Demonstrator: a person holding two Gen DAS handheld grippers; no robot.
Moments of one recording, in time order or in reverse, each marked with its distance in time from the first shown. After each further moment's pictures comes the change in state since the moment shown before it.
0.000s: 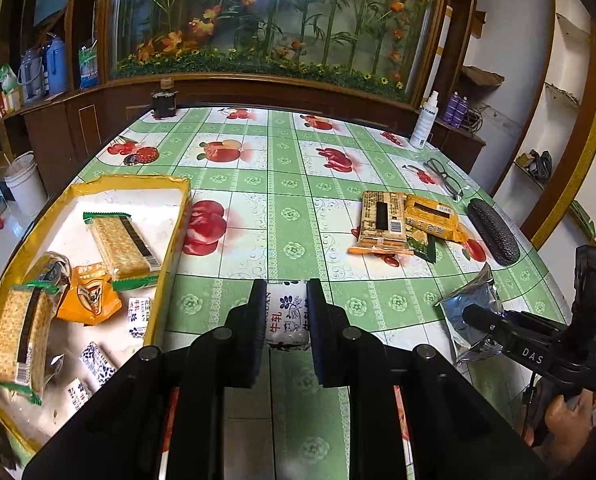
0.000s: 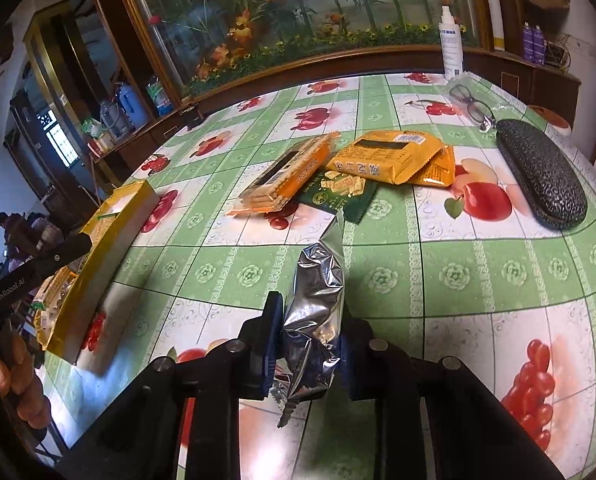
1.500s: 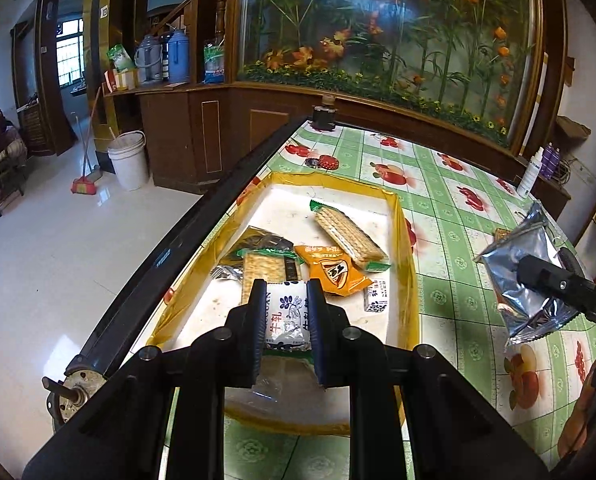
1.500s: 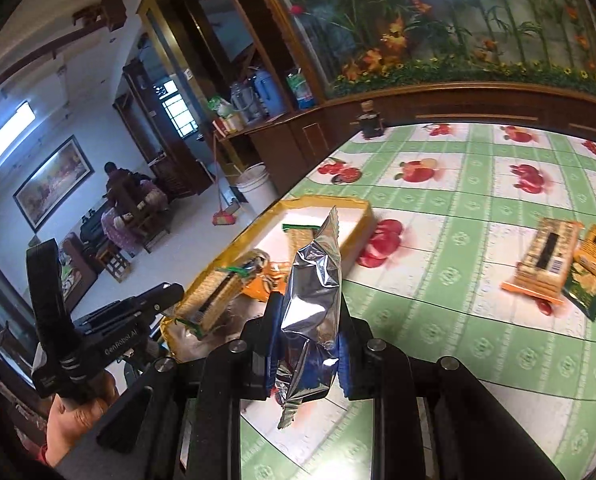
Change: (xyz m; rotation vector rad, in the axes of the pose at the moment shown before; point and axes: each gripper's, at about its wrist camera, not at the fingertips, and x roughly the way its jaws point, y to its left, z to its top) left arm -0.075 0.136 -0.037 -0.190 -0.081 0.320; right arm 0.008 0.194 0.034 -0.230 -0.018 0.407
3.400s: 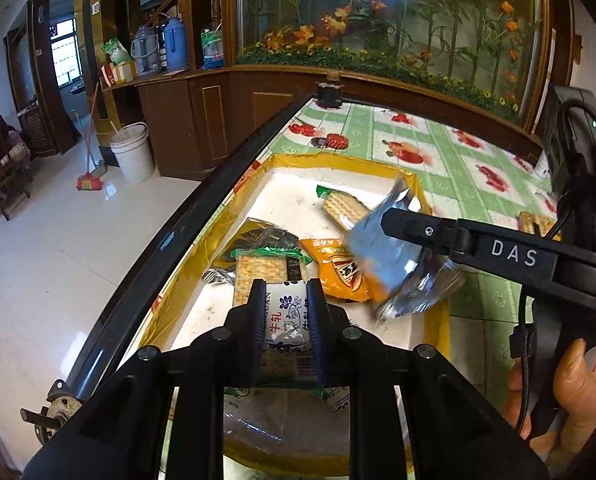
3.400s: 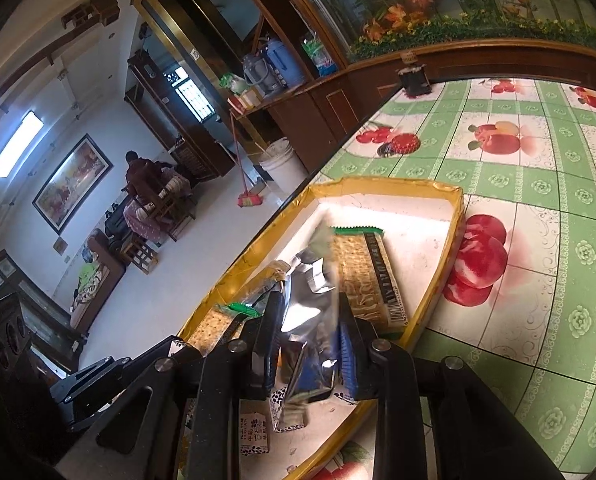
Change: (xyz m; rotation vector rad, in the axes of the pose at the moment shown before) left arm 0.035 -0.009 0.006 0.052 0.076 0.062; right arm 0.137 0.009 0.030 0.062 0.115 0.110
